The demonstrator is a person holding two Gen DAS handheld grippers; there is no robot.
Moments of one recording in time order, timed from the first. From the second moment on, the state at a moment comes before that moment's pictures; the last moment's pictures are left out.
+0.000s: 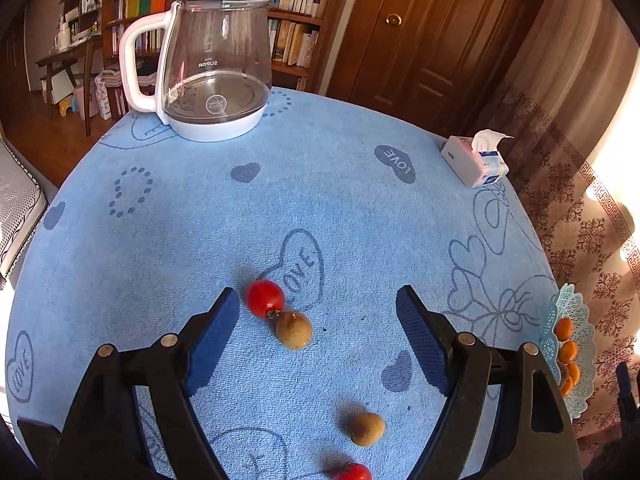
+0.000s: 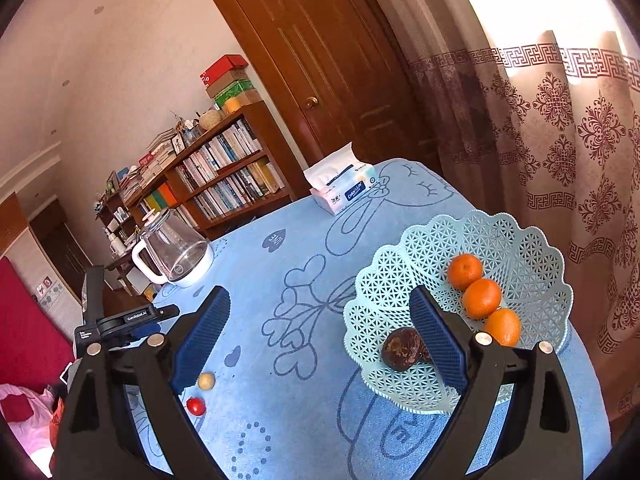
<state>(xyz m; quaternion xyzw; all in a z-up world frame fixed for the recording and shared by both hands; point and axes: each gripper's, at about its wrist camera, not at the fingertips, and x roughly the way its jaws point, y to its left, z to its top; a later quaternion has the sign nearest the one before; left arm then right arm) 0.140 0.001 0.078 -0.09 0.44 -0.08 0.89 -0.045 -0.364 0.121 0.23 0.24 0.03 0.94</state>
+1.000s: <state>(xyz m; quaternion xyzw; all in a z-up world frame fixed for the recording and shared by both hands) 0.181 0.003 0.022 -0.08 0.48 -0.04 0.87 -0.033 -0.338 0.106 0.20 0.27 0.05 0.94</state>
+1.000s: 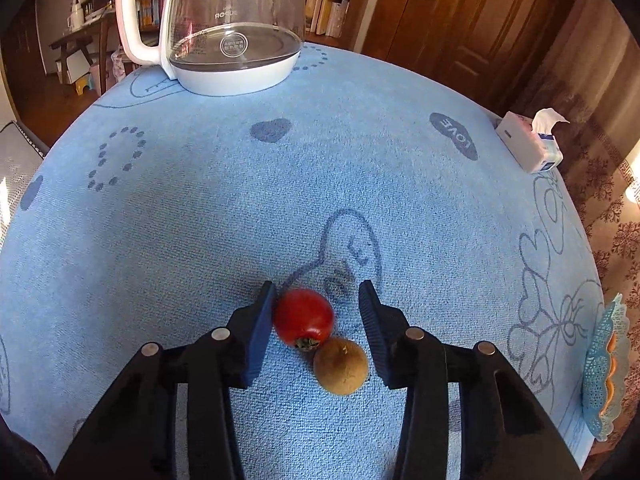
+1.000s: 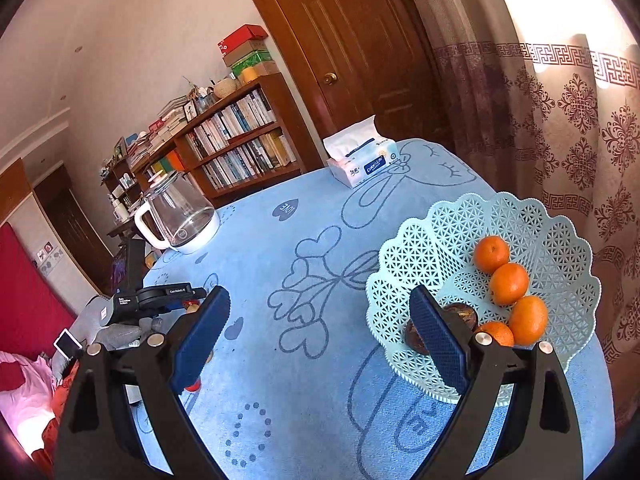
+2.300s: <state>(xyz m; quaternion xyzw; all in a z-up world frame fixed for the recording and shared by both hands) 0.061 0.014 0.121 -0.10 0.35 -0.09 0.93 -0.011 -0.190 0.078 0.11 0.33 0.18 0.92</state>
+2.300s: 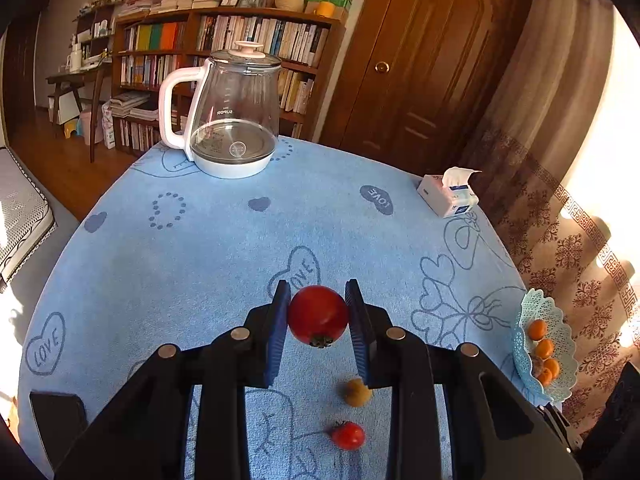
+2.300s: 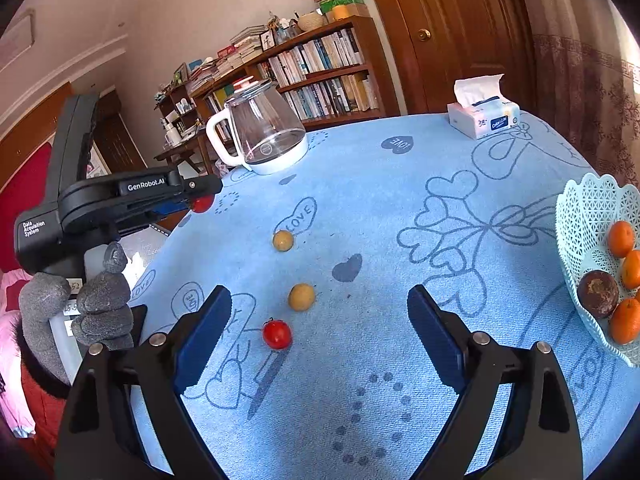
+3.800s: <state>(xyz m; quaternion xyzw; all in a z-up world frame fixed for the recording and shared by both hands) 0.038 0.024 0.115 -0.11 0.34 -0.12 0.93 0.016 -0.116 0.028 0.01 0.41 0.21 0.89</state>
